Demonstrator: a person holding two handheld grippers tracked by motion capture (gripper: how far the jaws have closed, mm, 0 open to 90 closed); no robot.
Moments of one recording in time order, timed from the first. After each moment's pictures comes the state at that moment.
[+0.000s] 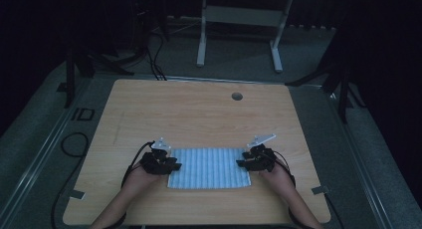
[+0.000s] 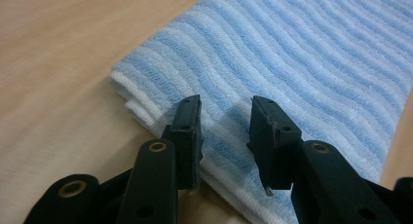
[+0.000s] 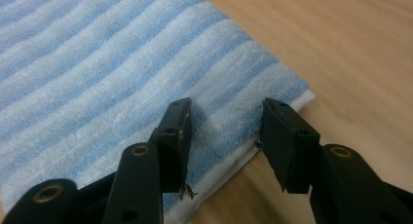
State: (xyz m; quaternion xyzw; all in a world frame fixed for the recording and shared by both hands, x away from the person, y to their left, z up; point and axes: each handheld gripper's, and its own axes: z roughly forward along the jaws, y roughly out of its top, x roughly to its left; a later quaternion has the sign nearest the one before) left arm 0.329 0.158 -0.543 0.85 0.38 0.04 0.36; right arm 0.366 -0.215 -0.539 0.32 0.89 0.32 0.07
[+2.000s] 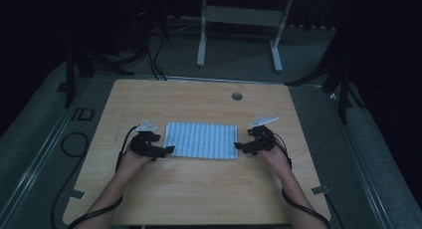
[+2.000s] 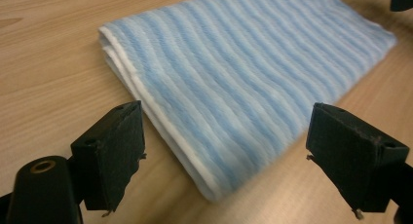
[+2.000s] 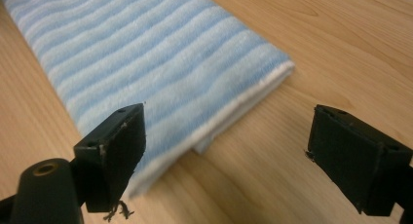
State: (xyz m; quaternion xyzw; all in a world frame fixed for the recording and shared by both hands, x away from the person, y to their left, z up) left arm 0.359 0.197 -0.534 0.80 0.42 0.09 0.42; right arm 0.415 -0.217 -0.520 0.34 0.86 0.37 0.11
